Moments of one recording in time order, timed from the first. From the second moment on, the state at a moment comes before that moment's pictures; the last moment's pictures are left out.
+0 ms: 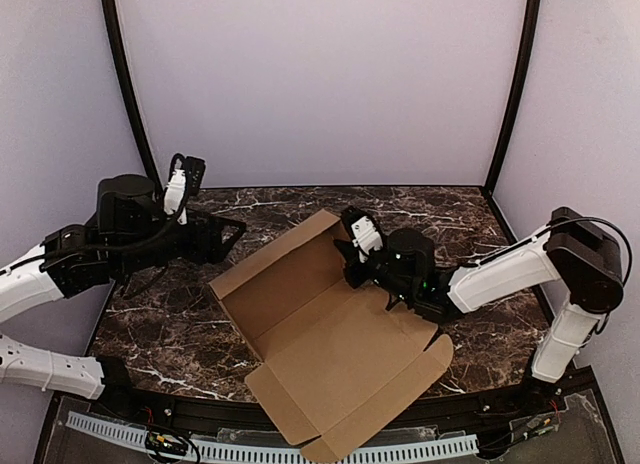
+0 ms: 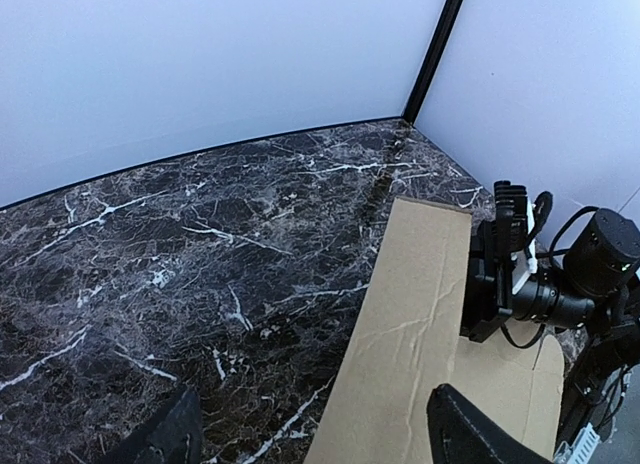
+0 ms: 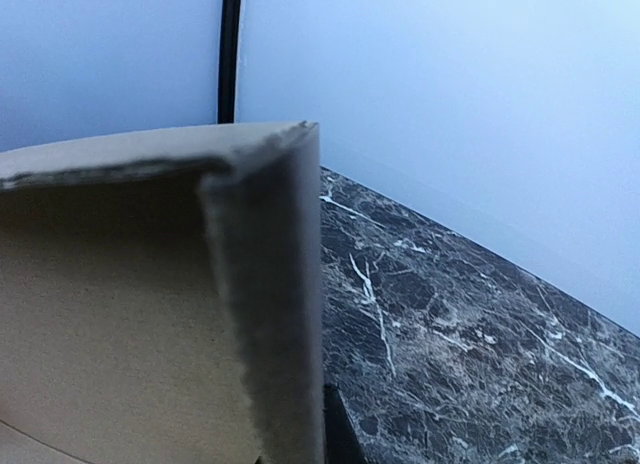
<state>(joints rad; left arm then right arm) -0.92 0.91 0.94 -0.40 -0.27 -0.35 0.98 1.71 0.77 0.78 0.27 -0.08</state>
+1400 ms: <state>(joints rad) -0.87 1.47 1.16 -0.29 -0.17 -0.31 0.91 2.00 0.85 1.09 -0.02 -0.07</state>
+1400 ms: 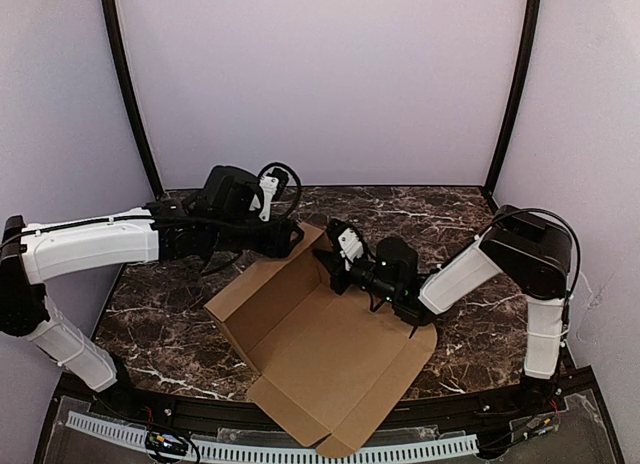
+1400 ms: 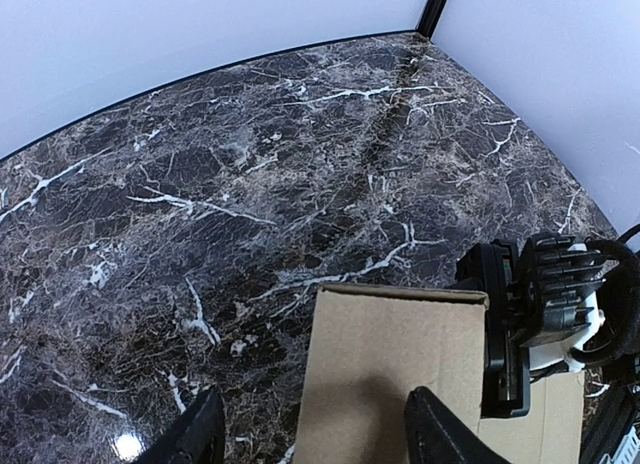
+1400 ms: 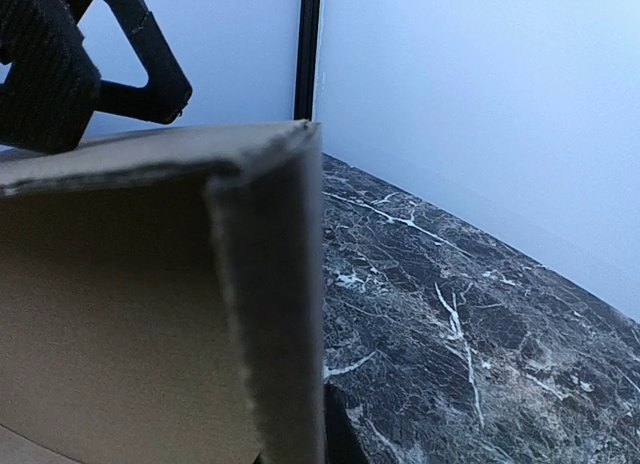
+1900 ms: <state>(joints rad) -0.87 1.54 1.16 -0.25 -0.14 -0.34 0.91 2.01 0.82 1.10 -0.02 -0.05</state>
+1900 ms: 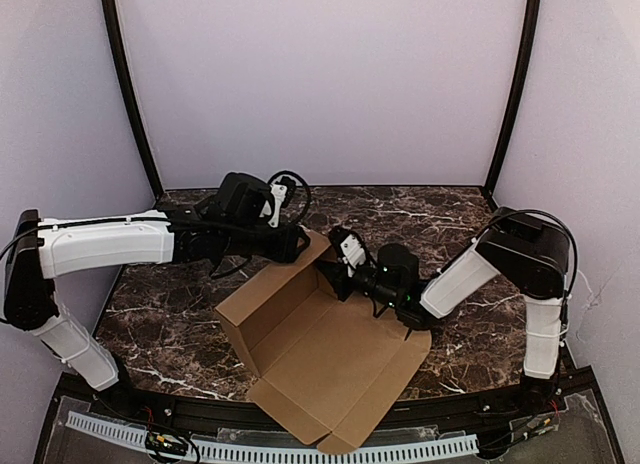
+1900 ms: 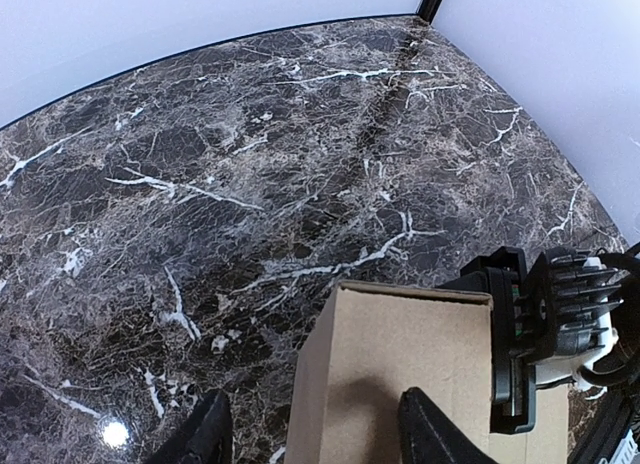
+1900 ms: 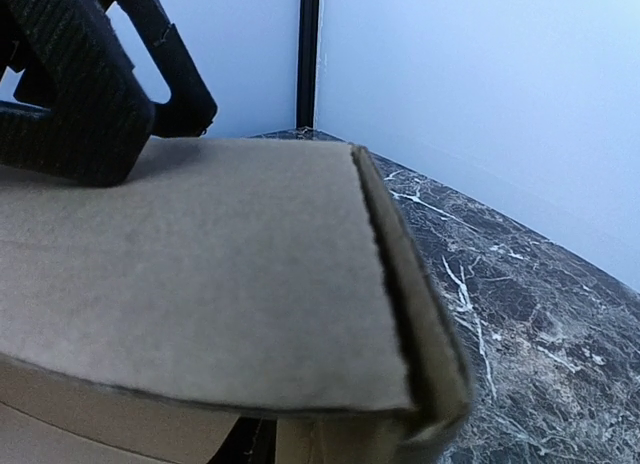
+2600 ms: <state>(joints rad) -0.87 1.55 1.16 -0.23 -0.13 -0.37 0.91 2.06 0.79 1.07 0.03 -0.02</state>
